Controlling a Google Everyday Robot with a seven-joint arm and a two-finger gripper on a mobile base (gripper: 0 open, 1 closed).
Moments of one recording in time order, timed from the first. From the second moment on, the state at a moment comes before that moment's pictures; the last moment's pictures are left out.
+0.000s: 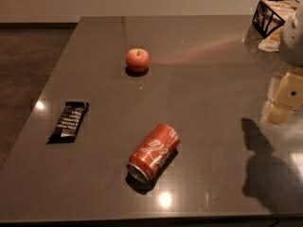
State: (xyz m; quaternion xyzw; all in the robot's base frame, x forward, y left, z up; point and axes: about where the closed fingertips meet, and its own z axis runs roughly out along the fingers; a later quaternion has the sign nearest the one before) arm 0.438 -0.217 0.977 -0.60 0.78 -0.03 0.16
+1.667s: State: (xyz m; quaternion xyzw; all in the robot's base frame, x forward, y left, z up) arm 0.446 -0.074 0.925 -0.77 0.61 0.03 0.16
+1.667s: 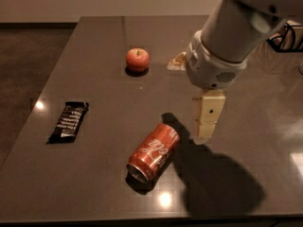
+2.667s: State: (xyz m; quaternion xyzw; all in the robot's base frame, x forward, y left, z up) arm 0.403 -0.021 0.869 -0.88 0.45 0.05 0.13
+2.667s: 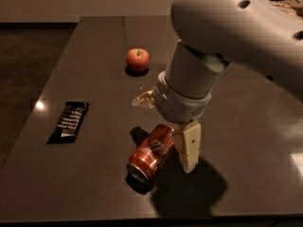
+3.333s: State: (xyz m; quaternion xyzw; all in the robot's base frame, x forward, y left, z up) arm 0.392 -0.015 0.852 -0.91 0.39 0.07 0.12
